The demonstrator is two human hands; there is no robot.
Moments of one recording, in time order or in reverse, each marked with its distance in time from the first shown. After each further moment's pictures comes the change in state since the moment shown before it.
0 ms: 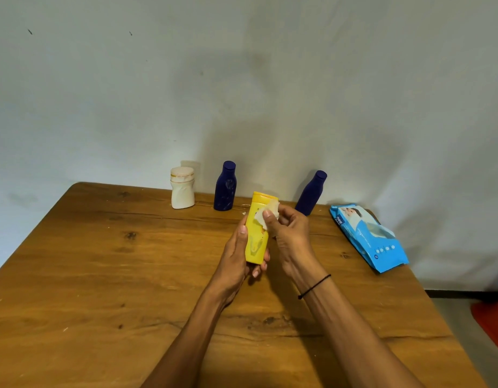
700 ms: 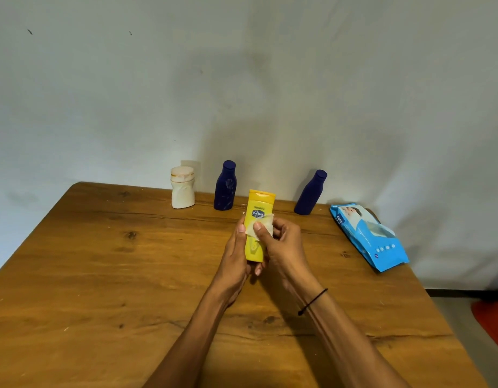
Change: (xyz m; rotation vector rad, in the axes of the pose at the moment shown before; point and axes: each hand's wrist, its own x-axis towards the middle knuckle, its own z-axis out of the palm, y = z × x) left_hand 0.005 -0.008 0.001 -0.009 0.078 -0.011; right_hand -0.021 0.016 -0.002 -0.098 -0.165 -0.007
